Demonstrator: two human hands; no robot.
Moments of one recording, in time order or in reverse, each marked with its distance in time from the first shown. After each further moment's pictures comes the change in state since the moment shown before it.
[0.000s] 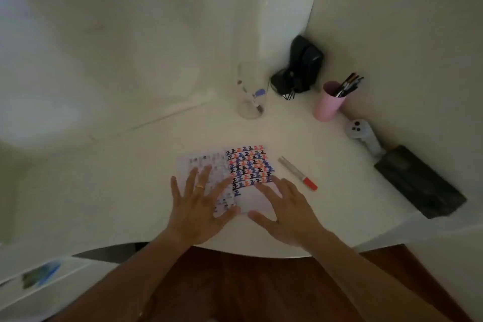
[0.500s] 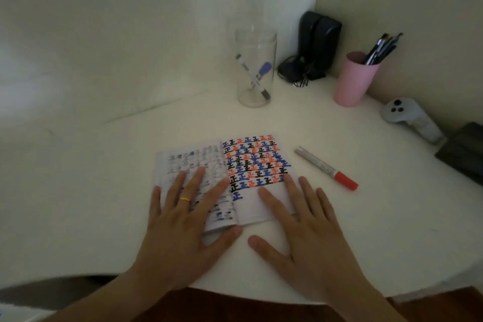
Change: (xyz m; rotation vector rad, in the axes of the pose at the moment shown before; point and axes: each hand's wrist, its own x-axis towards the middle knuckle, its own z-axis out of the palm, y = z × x) left_hand 0.012 -0.024 0.092 0.025 0.270 0.051; right_hand 0.034 0.035 0.102 -0.110 0.330 -0.090
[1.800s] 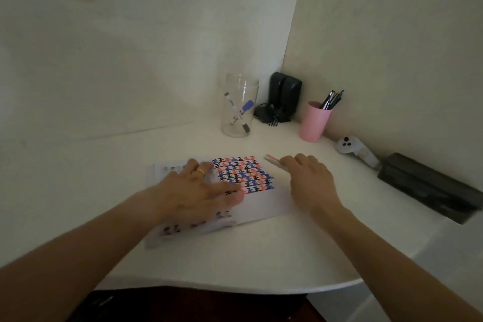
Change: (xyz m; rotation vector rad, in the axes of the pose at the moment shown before) left_hand 0.074 -0.016 -0.036 0.234 -0.344 0.348; right_hand 0.071 0.028 -0.037 -0.383 0.397 0.154
